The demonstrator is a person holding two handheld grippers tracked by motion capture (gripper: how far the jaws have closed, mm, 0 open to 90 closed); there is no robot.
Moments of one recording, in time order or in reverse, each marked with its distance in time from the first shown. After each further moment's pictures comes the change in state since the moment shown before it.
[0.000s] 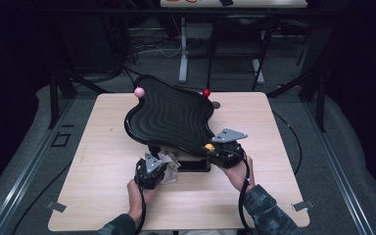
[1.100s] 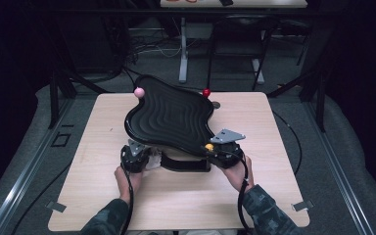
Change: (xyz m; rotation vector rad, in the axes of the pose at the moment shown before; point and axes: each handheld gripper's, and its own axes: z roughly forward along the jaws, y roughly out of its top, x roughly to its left) left arm 0.066 0.006 0.019 0.001 0.158 -0.072; right arm 0.002 -0.001 0.003 0.000 -0.022 -0.019
